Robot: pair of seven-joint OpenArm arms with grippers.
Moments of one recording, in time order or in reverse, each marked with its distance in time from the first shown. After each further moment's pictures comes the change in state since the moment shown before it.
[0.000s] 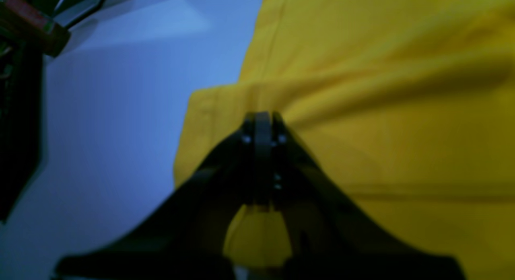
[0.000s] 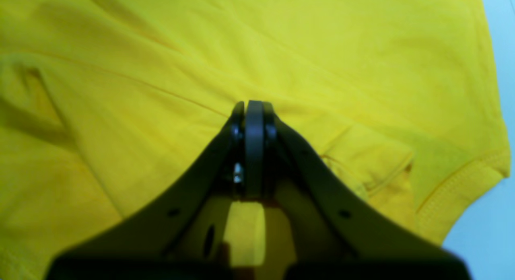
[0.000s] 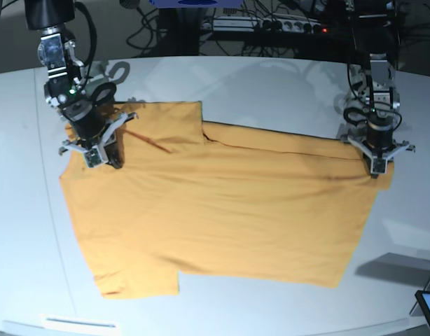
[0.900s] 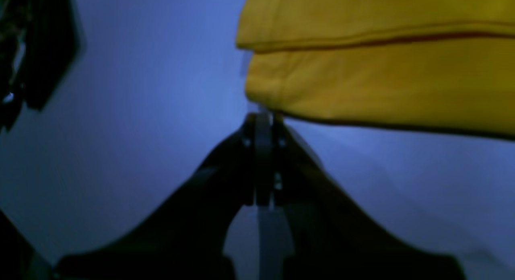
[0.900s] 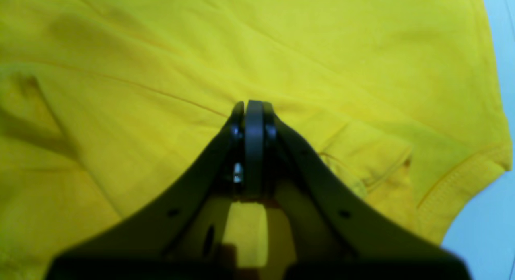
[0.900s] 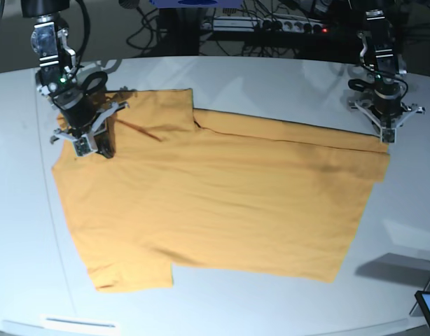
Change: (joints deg) left arm 14.3 5.2 -11.9 26.4 1.4 -2.9 25.0; right arm -4.4 0.8 4.2 2.7 0.8 1.7 0.1
